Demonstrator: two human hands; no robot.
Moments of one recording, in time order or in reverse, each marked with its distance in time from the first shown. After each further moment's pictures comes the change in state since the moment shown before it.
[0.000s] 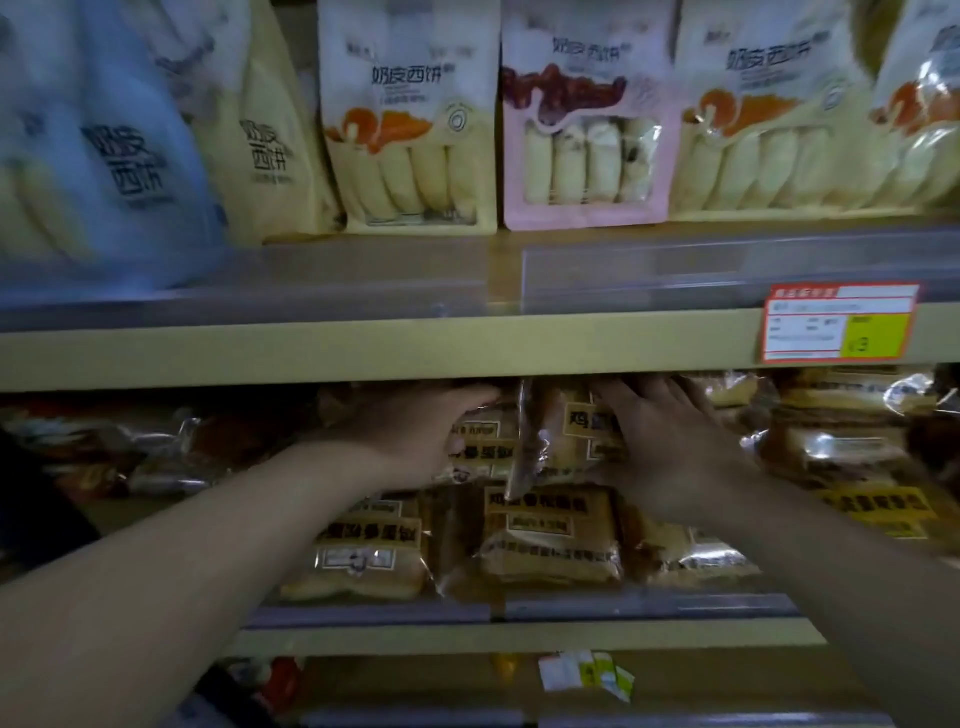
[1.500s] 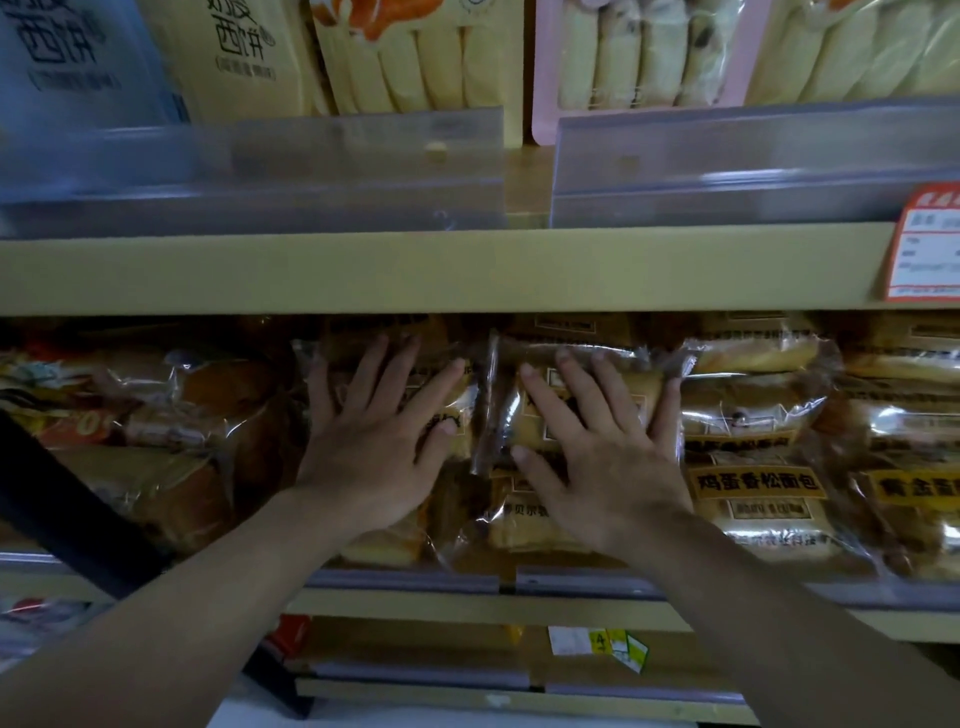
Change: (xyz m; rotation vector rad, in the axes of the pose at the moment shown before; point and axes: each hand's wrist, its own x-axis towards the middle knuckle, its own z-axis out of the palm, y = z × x) left_hand -0.026 -0.042 0.064 0.406 0.303 -0.178; right_hand 0.001 -0.038 0.077 0.014 0.050 -0.044
